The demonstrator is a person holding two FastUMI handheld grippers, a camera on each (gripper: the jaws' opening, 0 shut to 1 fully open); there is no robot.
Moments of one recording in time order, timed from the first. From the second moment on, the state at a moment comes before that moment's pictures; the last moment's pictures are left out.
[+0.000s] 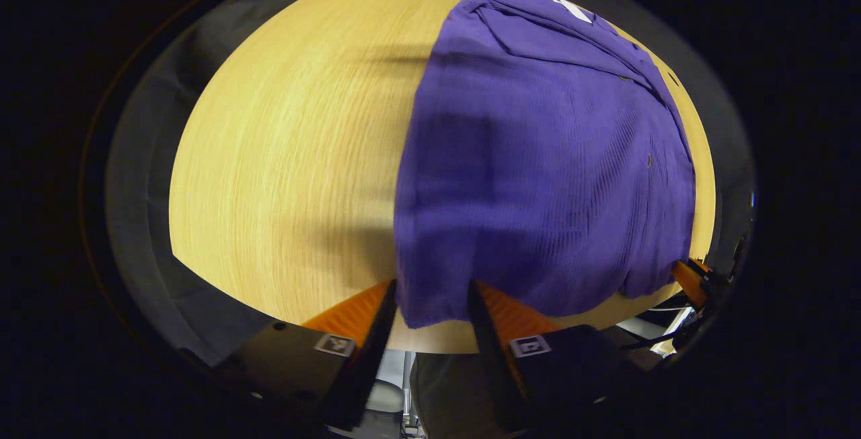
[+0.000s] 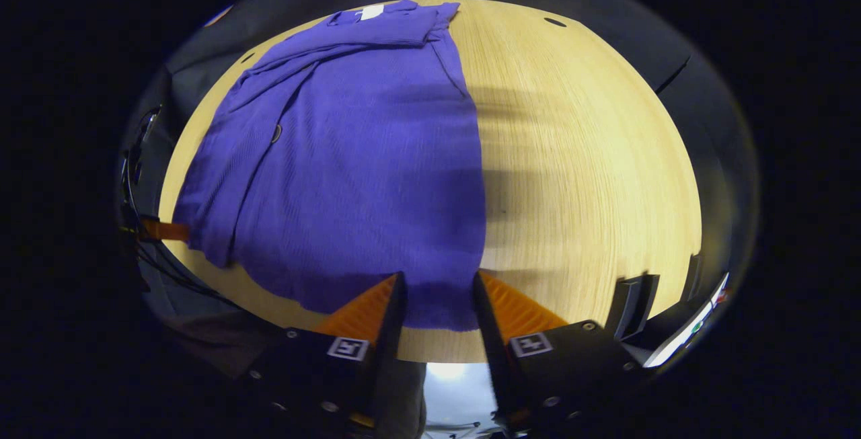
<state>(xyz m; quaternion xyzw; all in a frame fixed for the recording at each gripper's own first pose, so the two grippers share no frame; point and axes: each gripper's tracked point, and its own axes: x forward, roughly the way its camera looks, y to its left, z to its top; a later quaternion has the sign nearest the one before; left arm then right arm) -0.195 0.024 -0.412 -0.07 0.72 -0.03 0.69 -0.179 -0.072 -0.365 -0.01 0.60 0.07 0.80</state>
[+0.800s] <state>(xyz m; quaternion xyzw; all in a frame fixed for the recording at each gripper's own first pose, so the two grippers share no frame) -0.105 0.006 -0.338 -0.09 0.67 -0.12 0.73 -0.106 -0.034 -0.275 0.15 0.55 0.09 0.82</state>
